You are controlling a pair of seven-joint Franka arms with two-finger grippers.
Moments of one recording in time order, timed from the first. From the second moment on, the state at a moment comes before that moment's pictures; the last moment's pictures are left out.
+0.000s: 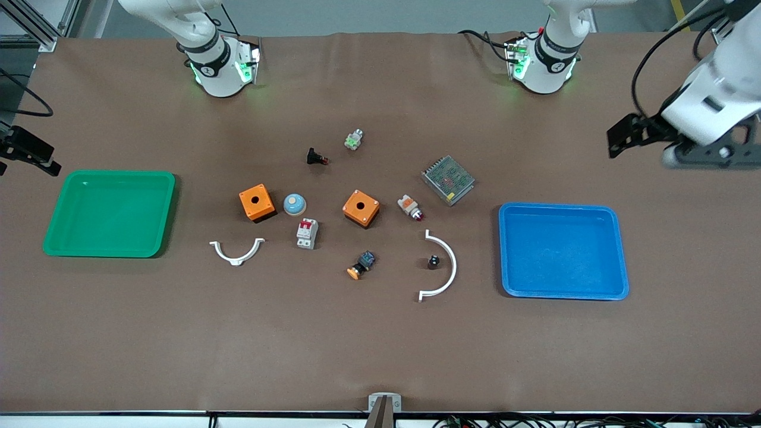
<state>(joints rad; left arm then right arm) -0.02 0.10 -0.20 -1.50 0.03 1.54 -0.14 0.15 -0.01 -0.26 -1.56 0.02 1.65 -0.07</state>
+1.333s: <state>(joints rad) -0.45 0.85 -0.14 -1.37 0.11 2.24 -0.80 0.52 0.26 -0.23 -1.57 0.02 1.73 0.15</state>
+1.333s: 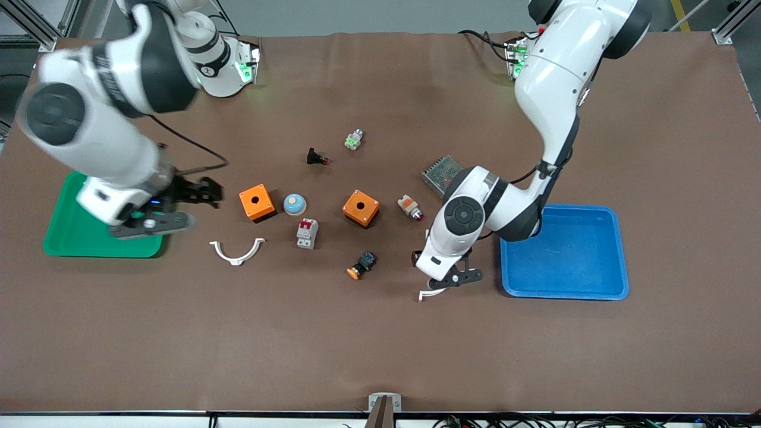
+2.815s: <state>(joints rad) -0.44 0.84 -0.12 -1.33 0.12 2.24 -0.80 0.70 0.63 -0.23 -1.70 0.20 2.19 0.47</state>
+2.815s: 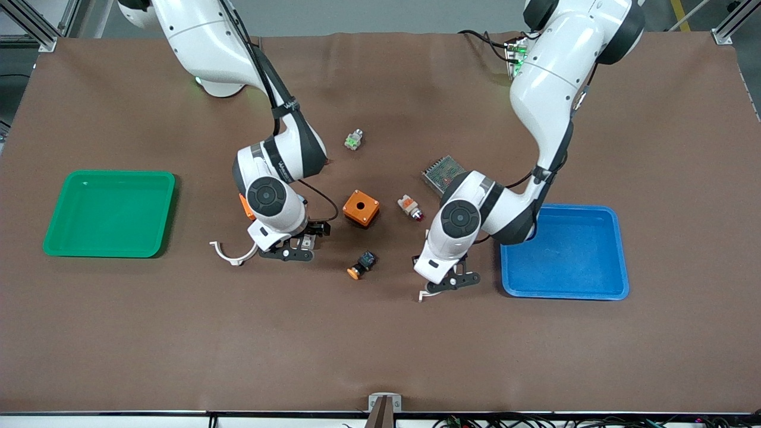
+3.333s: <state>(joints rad) -0.20 0.64 -0.11 -1.45 0.14 2.09 -0.54 0.71 0.65 -0.23 -1.71 0.20 2.20 0.48</state>
